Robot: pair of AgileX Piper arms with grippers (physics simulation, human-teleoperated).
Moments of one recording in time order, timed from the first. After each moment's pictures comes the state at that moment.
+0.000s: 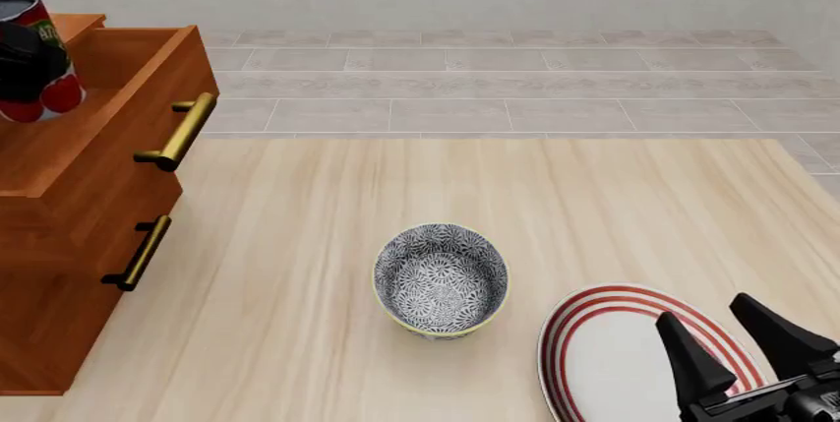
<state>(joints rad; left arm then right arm) 0.13 1.11 -1.32 0.77 0.25 0.24 0.23 0.00 -0.12 -0.02</state>
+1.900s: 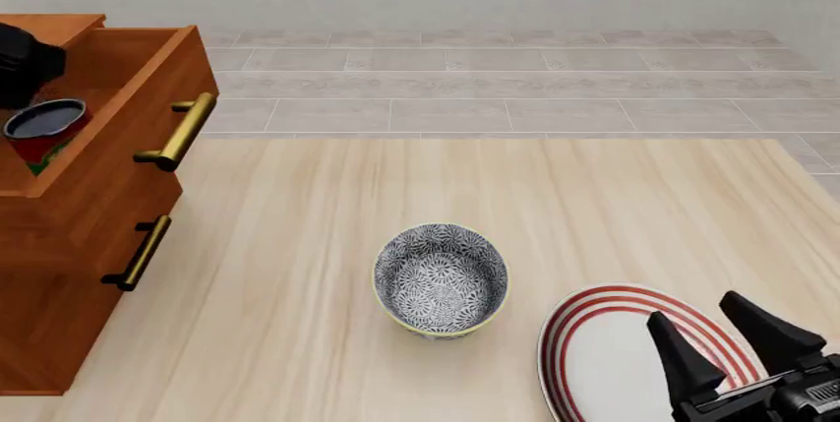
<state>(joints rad) 0.08 1.04 -1.32 0.81 0.32 0.26 0.29 0.00 -0.16 -0.03</state>
